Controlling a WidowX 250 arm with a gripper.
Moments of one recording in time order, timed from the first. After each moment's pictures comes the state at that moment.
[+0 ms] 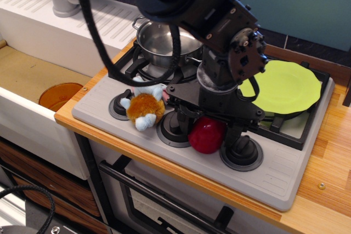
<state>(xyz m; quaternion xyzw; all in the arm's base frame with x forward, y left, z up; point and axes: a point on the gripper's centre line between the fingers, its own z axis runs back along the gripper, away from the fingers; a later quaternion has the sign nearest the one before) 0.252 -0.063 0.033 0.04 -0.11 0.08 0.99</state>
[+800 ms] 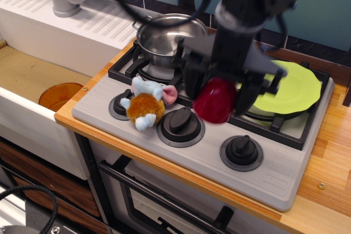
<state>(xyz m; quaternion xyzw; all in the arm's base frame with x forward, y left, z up) 0.256 -0.068 0.106 0.06 -0.06 0.07 0.99</state>
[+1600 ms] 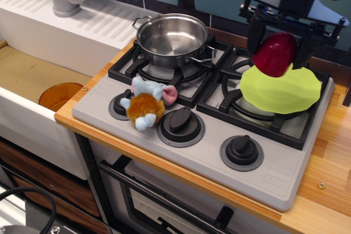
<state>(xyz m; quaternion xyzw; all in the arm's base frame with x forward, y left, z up) 0.342 -0.092 0.101 0.06 -0.06 0.05 1.00</state>
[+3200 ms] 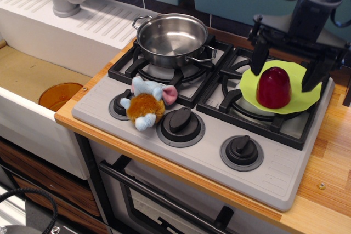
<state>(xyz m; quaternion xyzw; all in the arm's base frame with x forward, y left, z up) 0.333 -0.110 0.086 0.07 -0.02 0.08 0.99</state>
